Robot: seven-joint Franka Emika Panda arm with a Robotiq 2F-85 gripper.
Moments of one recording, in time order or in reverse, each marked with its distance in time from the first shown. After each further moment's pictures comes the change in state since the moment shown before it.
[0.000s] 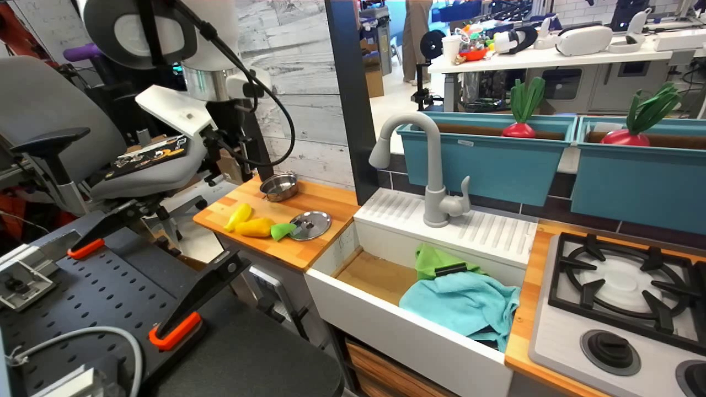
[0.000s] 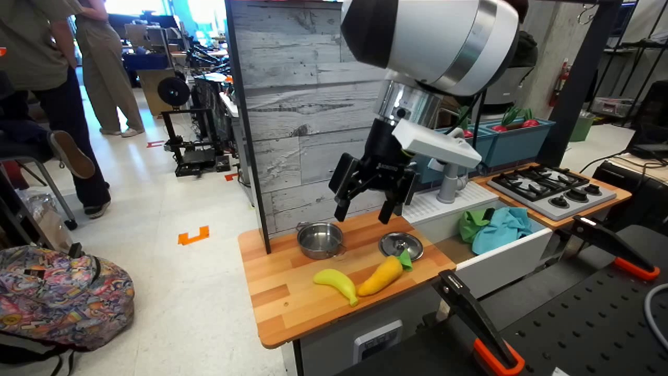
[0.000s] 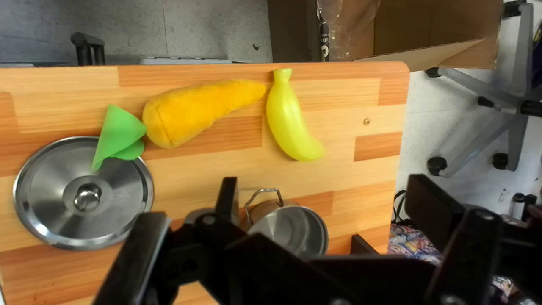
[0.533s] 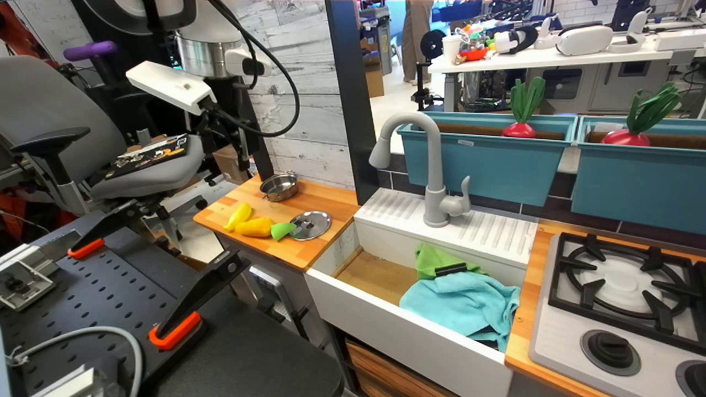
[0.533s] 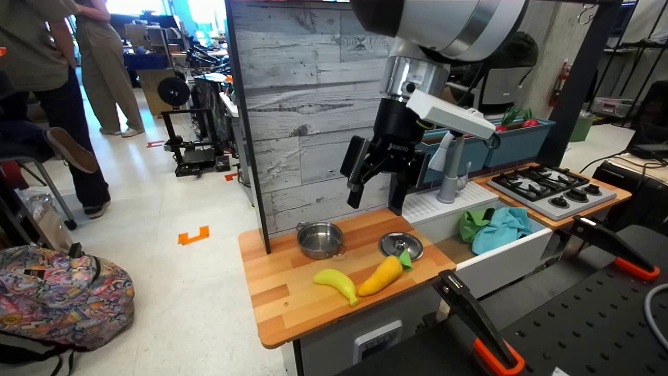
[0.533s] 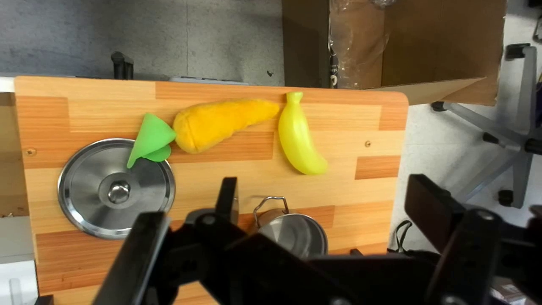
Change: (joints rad) arm 0.098 -0.096 -0.131 -0.003 -0.042 -0.168 0.000
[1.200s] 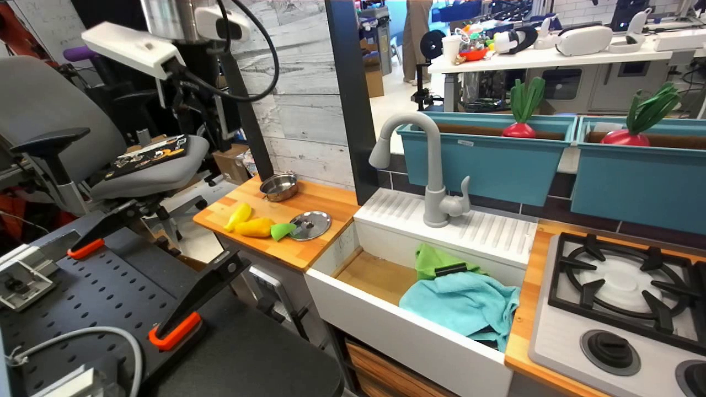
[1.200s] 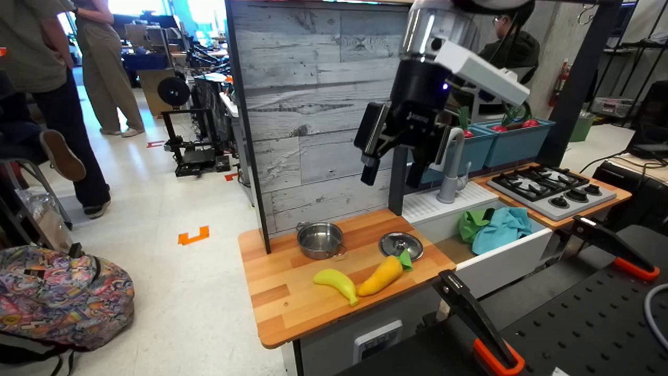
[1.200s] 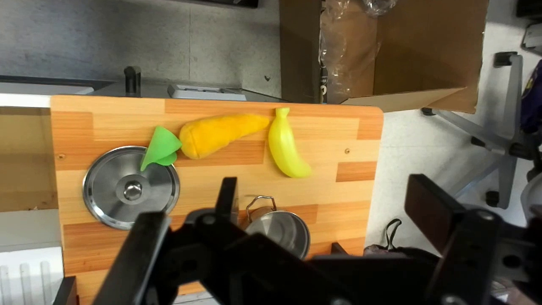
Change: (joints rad) arm 0.025 -0.171 -0.035 -0.118 0.024 -0.047 -0.020
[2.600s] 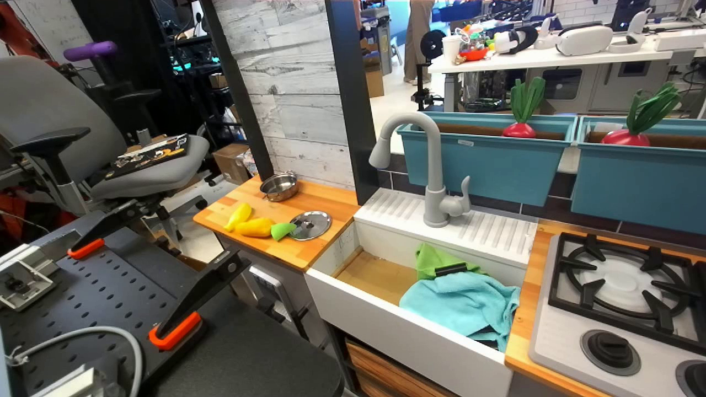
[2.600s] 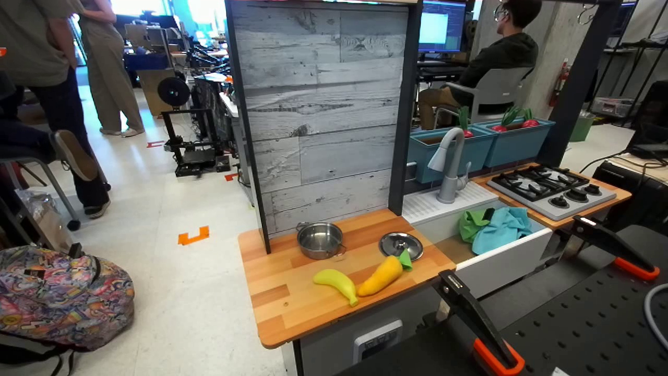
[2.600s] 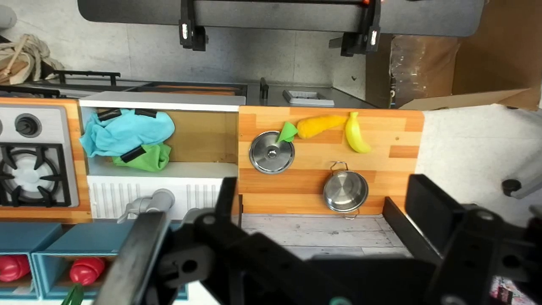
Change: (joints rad) arm -0.049 -0.720 -0.108 -0.075 -0.458 -0.551 0.312
